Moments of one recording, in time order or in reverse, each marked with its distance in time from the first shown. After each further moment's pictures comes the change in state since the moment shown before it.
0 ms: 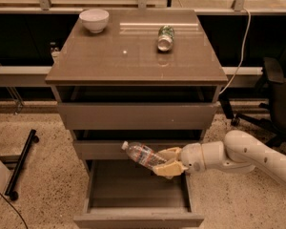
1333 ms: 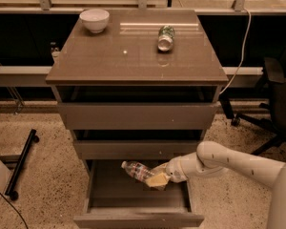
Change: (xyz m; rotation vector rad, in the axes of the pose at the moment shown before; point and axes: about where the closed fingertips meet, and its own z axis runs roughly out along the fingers) arm 0.120 -0.074 0.080 0.076 0.226 0.213
